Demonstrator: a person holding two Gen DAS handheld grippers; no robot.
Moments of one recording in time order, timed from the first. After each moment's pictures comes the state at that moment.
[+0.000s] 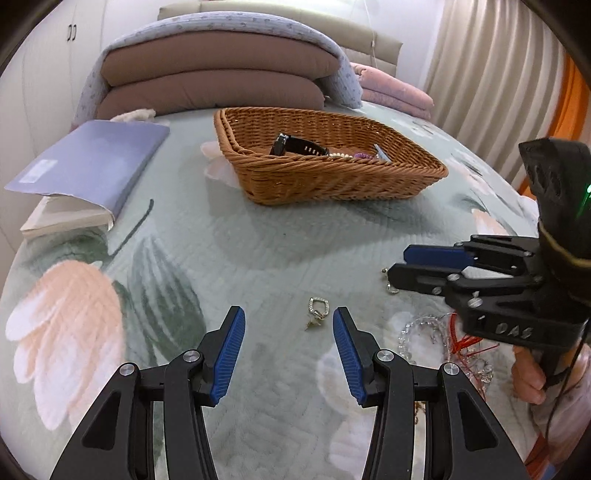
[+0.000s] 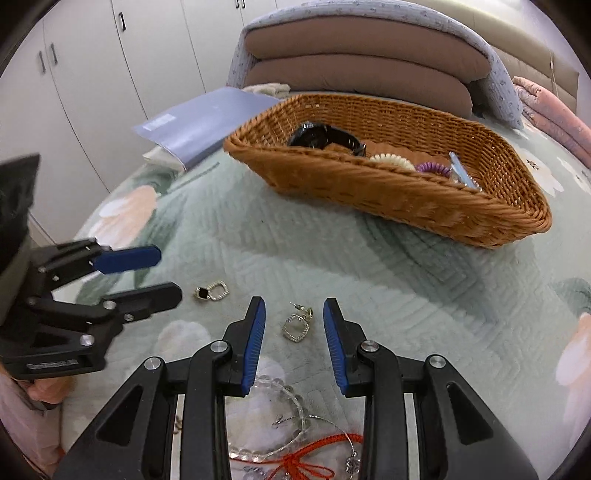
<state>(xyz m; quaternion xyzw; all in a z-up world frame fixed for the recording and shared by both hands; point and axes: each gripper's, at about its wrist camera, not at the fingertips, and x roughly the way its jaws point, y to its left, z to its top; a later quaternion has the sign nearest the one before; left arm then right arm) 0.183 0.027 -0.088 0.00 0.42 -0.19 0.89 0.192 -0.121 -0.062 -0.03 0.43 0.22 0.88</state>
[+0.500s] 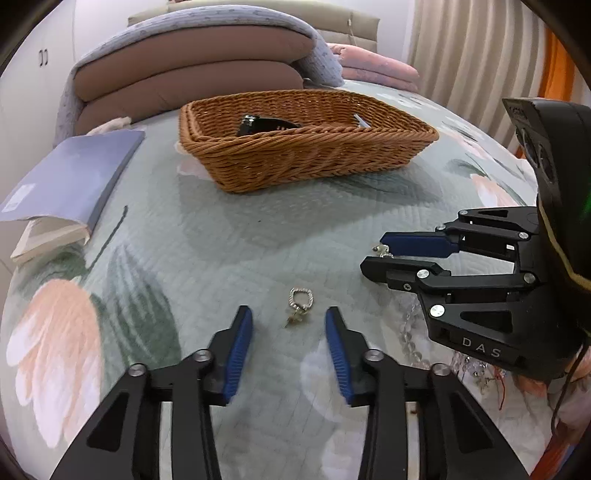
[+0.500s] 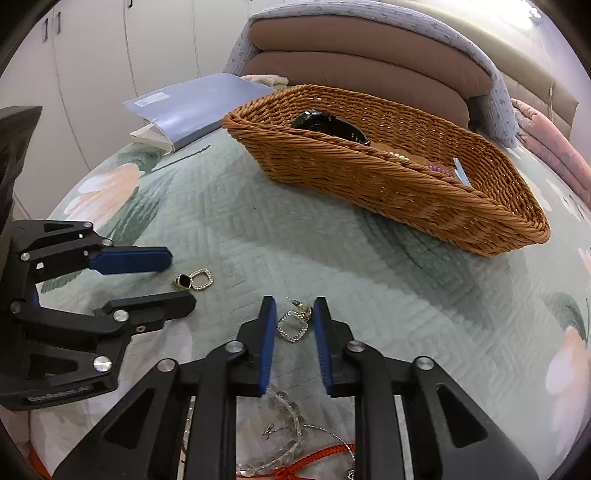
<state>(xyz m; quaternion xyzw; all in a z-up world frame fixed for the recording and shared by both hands) 0.186 0.000 -0.101 0.06 0.43 -0.20 0.88 0.192 -0.104 -0.073 -0.08 0.41 0.19 0.89</state>
